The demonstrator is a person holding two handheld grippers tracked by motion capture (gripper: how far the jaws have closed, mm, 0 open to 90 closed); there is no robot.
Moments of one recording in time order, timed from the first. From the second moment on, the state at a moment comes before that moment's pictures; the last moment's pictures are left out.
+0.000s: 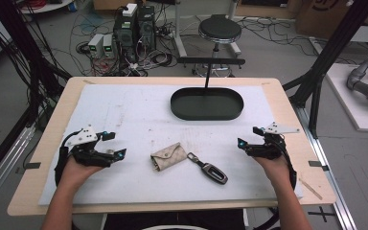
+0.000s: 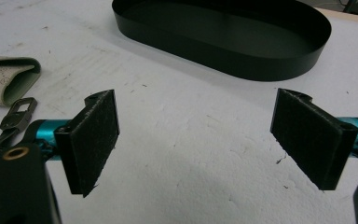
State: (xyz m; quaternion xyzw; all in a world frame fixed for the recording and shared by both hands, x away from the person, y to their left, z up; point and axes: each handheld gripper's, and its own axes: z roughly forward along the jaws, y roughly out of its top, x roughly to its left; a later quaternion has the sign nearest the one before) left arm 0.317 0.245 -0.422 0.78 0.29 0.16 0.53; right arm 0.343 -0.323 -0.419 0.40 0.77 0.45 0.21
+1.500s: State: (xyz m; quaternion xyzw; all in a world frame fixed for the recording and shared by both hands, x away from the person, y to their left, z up) left arm 0.320 0.241 -0.424 0.80 0.29 0.16 0.51; right arm 0.319 -0.199 -0.439 0.31 0.86 0.38 0.12
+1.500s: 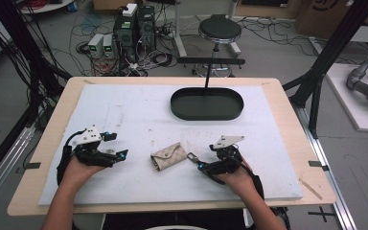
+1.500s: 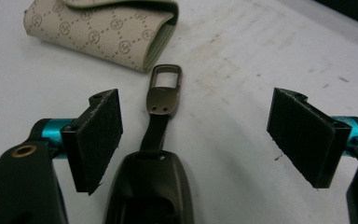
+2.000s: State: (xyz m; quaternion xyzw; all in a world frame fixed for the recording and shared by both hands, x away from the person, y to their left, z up) left arm 0.319 0.245 -0.423 0.79 0.30 0.16 0.51; right arm 0.314 -0.187 -0.447 0.29 0.89 0.34 0.12
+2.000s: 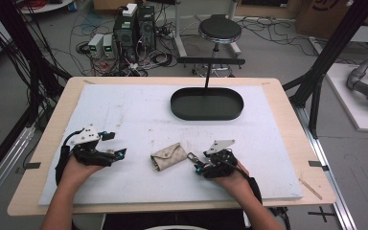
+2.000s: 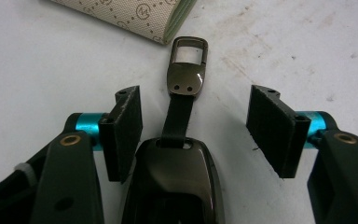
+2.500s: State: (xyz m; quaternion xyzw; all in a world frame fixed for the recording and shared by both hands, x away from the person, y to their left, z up) left arm 0.319 0.244 -0.423 0.79 0.30 0.16 0.50; right arm 0.311 -0.188 -0.443 0.30 0.88 0.34 0.12
